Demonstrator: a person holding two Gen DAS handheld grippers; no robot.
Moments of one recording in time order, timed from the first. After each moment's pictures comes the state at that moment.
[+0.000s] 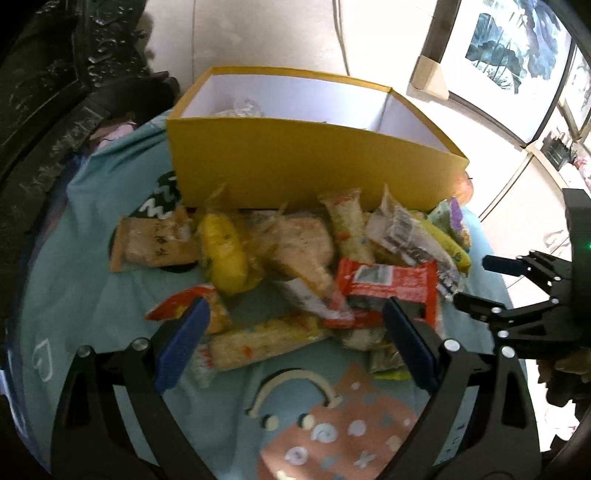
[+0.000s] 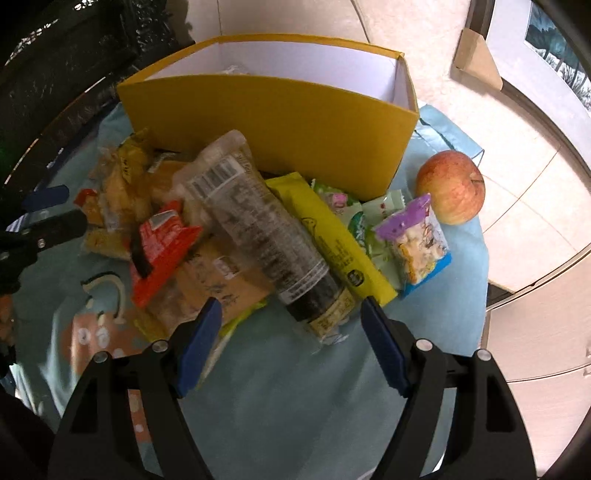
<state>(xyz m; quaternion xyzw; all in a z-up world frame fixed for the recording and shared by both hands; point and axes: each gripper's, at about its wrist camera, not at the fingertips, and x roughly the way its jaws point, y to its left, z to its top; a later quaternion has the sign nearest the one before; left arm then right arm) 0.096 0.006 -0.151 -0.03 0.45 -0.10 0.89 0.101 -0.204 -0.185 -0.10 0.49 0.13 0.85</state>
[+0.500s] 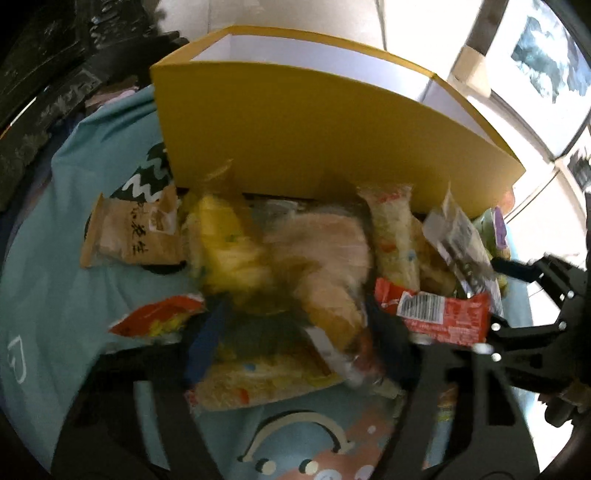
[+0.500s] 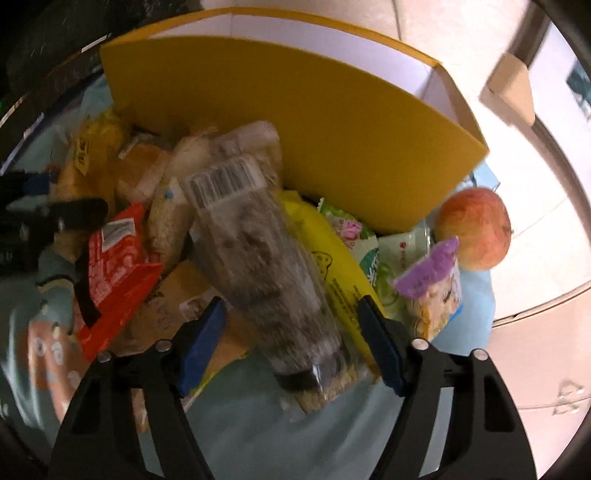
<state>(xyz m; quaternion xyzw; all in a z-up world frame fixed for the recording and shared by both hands) 0.140 0.012 -0.191 -0.07 0.49 -0.06 0.87 0.145 -0.172 -0.212 -0.18 0.50 0.15 0.83</state>
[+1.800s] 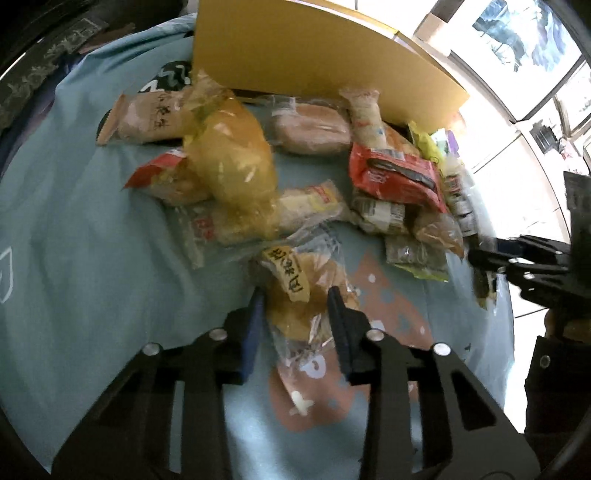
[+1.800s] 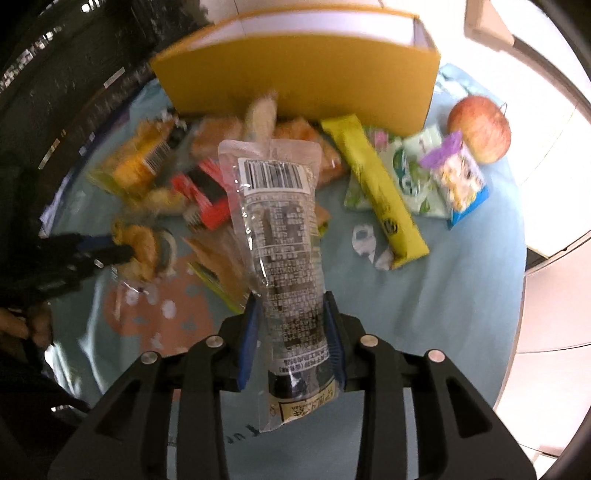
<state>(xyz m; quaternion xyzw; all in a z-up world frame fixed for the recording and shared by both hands) 0.050 0.040 -0.204 -0.08 0.55 -0.14 0.82 0.067 -0.198 -0.209 -0.04 0.56 0.17 0.81</state>
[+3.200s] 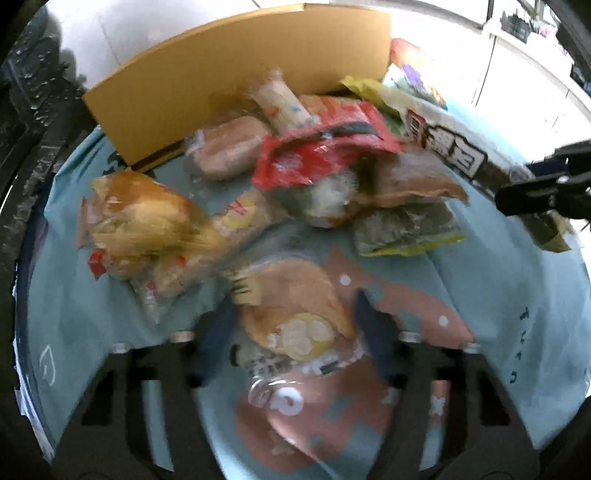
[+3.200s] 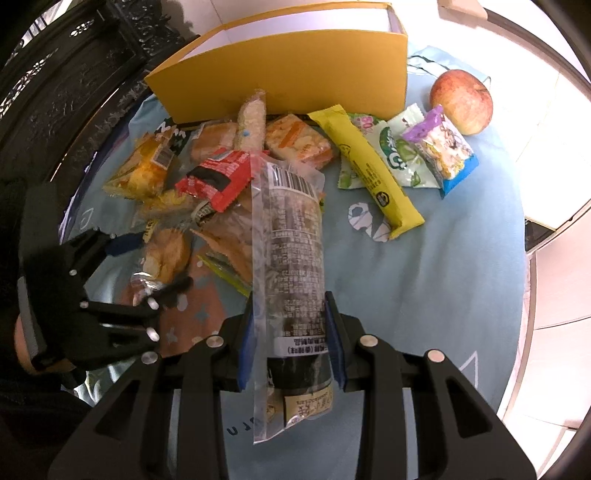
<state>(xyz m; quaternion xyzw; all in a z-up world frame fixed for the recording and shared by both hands) 0.039 -0.041 -0.212 0.14 0.49 -0.15 0.85 0.046 -0.211 -0.194 0.02 0.55 0.16 0.82</state>
